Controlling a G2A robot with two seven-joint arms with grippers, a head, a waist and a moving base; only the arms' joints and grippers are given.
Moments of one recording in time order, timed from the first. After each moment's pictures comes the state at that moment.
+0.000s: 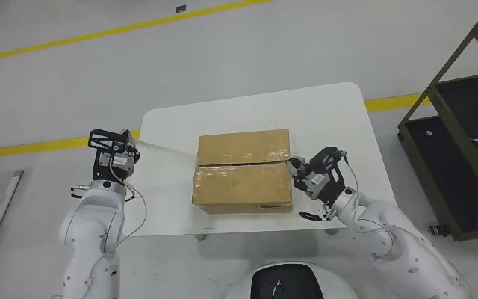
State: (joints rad) left arm 1.22 -1.14 -1.72 -1.89 1.60 -0.27 -0.38; right arm -1.30 -1.23 1.22 -1.80 -0.91 -0.25 0.29
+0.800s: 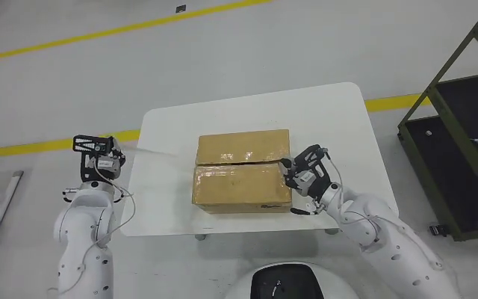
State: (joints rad) left arm 1.17 -1.12 -1.76 -1.68 1.57 -0.24 -0.32; right arm -1.21 -1.25 1.16 -1.71 -0.94 -0.22 0.33
